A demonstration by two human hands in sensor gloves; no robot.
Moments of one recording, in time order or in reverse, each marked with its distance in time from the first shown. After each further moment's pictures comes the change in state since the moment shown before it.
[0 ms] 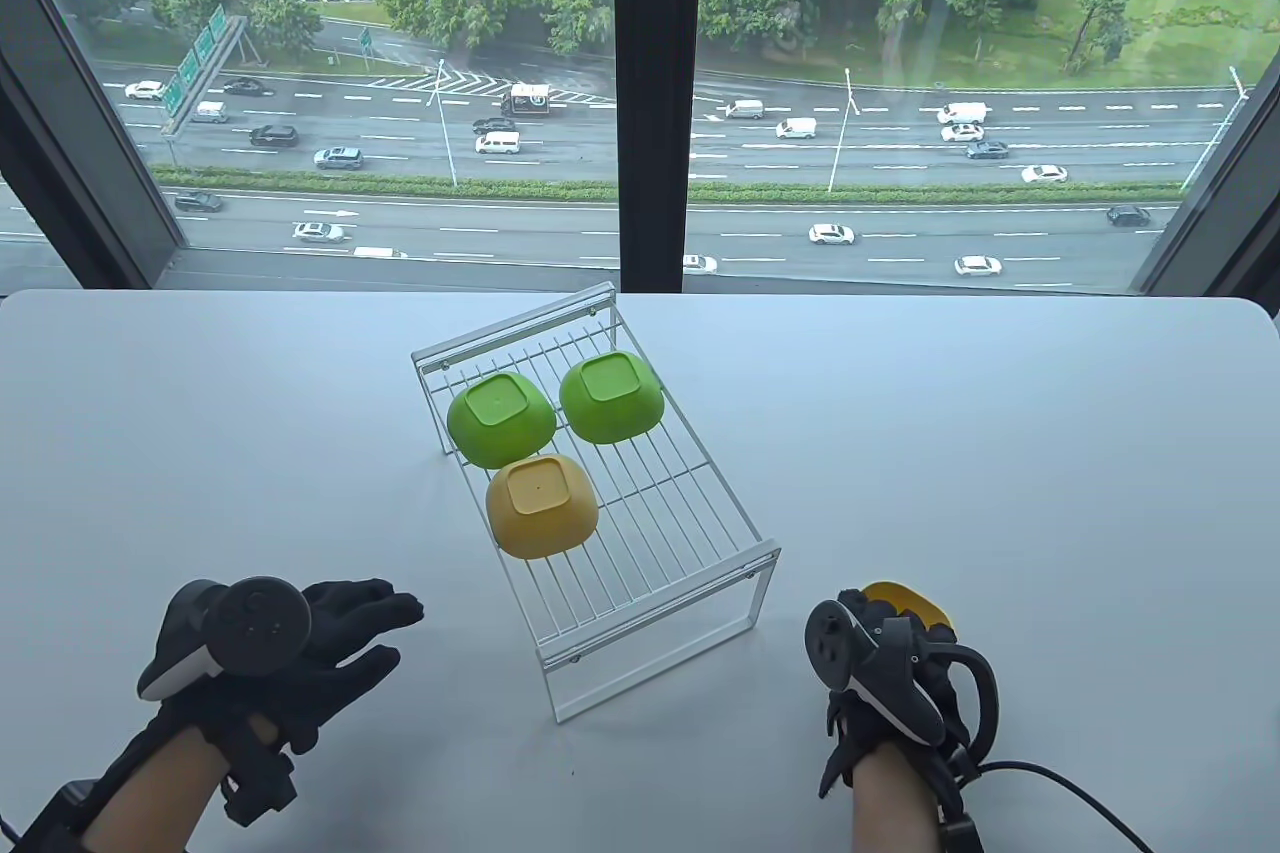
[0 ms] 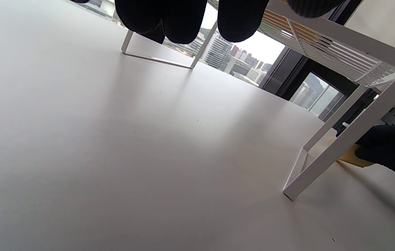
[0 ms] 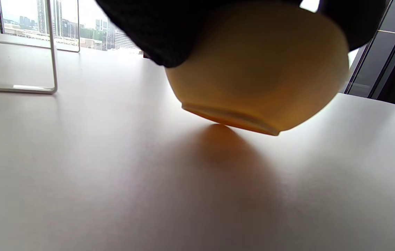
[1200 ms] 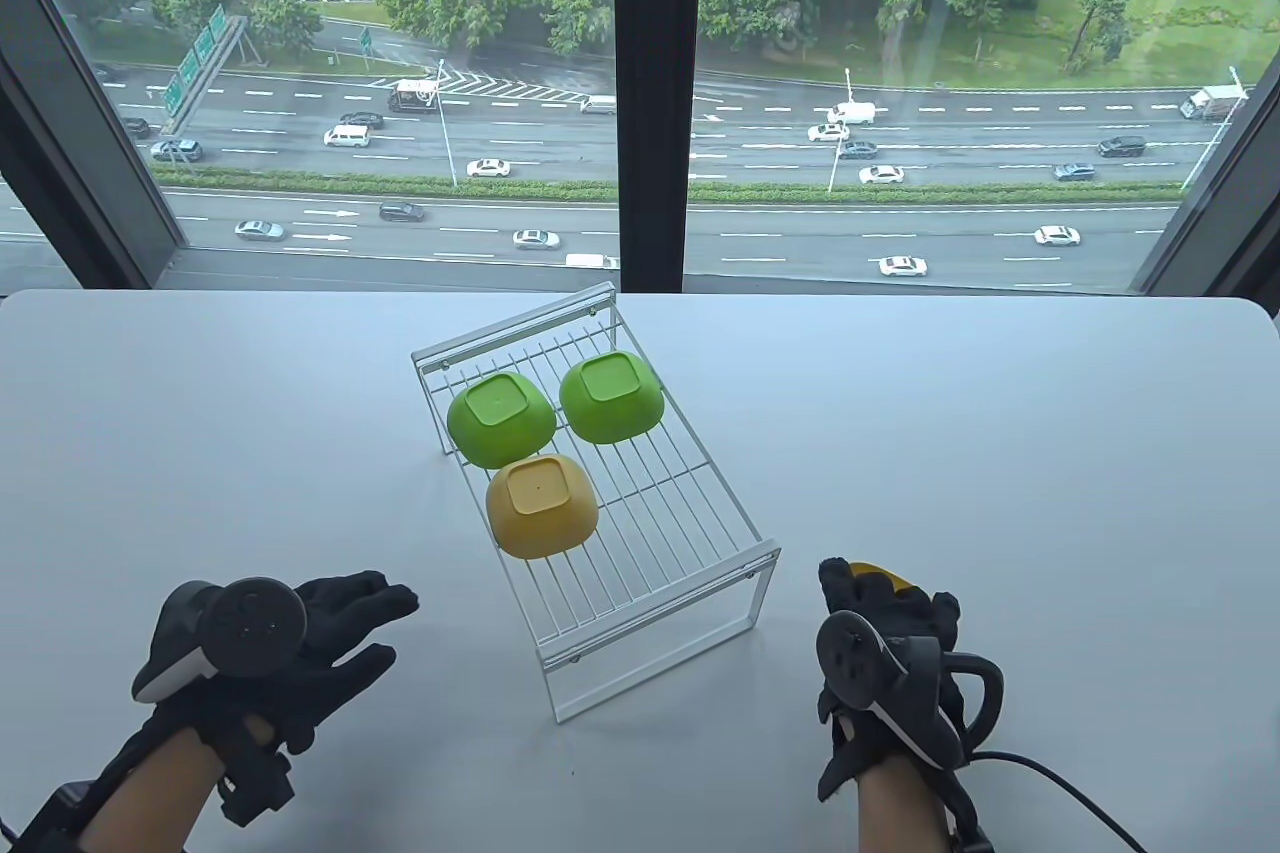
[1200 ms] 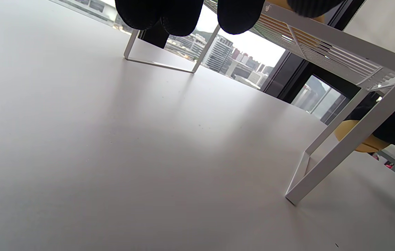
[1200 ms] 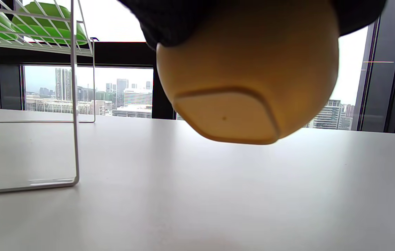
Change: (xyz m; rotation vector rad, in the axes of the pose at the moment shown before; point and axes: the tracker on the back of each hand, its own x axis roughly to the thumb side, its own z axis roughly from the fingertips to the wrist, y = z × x) left_hand 0.000 0.003 0.003 0.017 0.007 -0.008; right_hand -0.001 -0.024 0.013 -0.235 -0.037 -0.151
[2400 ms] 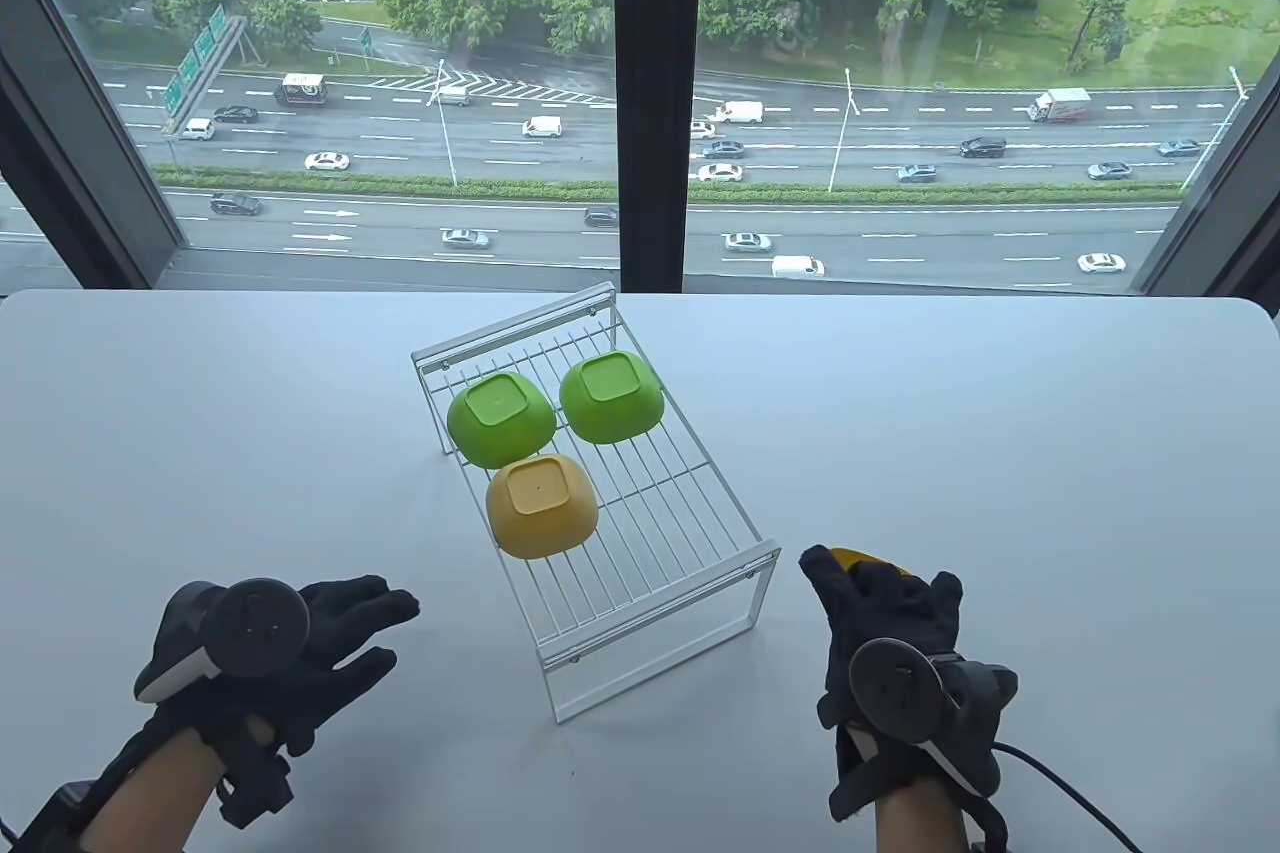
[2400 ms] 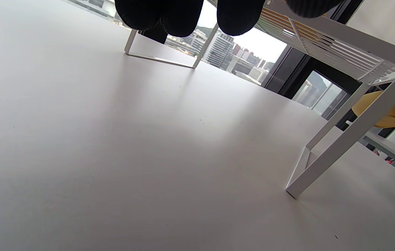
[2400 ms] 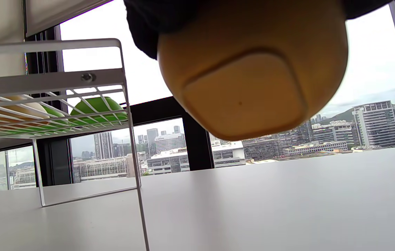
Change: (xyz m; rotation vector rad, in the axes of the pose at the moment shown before) left_hand 0.001 -0.002 0.000 -0.020 0.001 -0.003; right_hand -0.005 -0.034 0.011 -0.155 -0.101 -0.264
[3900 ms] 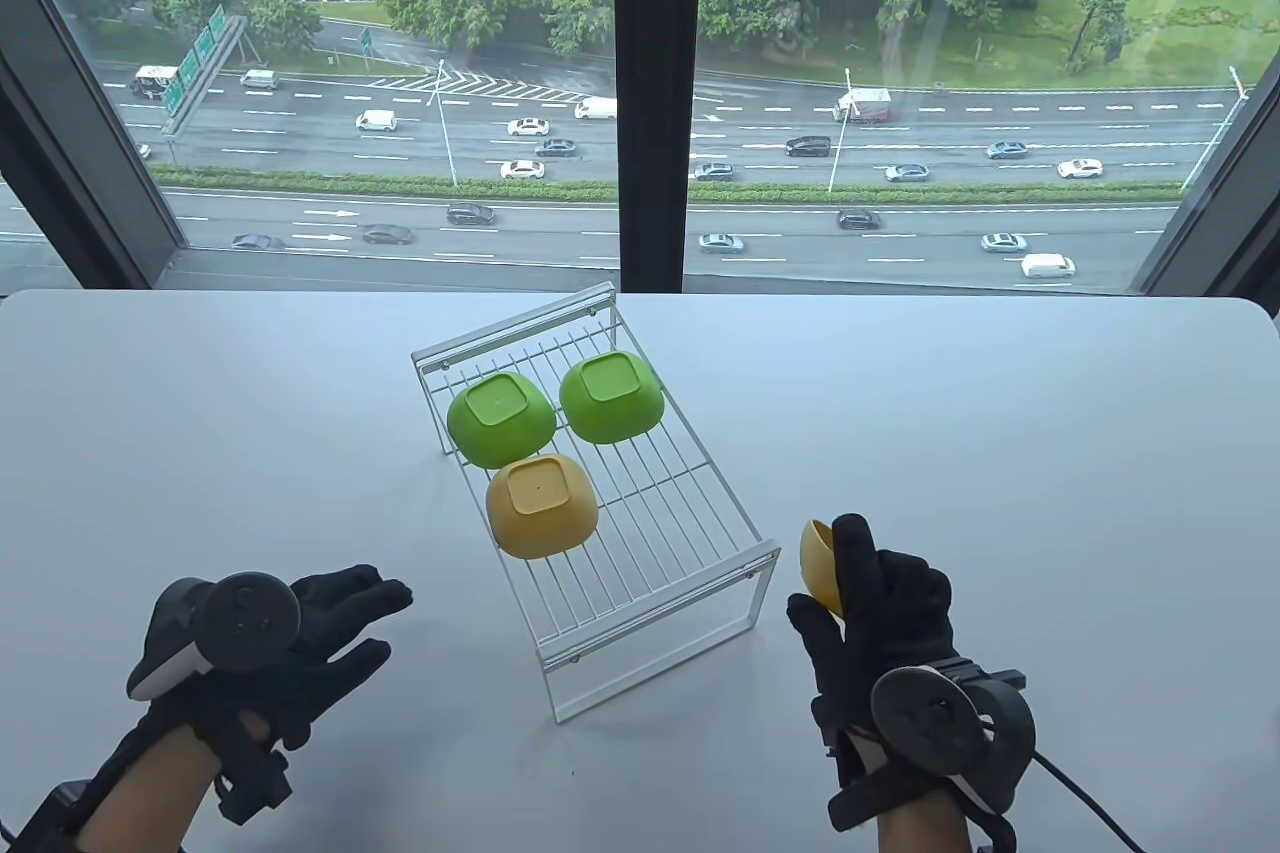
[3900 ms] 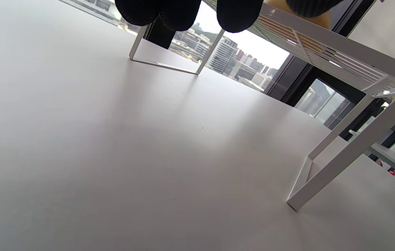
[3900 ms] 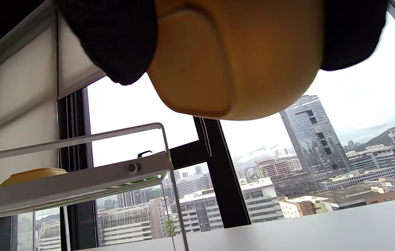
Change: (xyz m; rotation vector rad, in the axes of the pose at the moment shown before) left_hand -0.002 0.006 0.001 0.022 0.019 0.023; right_hand 0.012 -0.029 0.004 -0.177 -0.070 -0.143
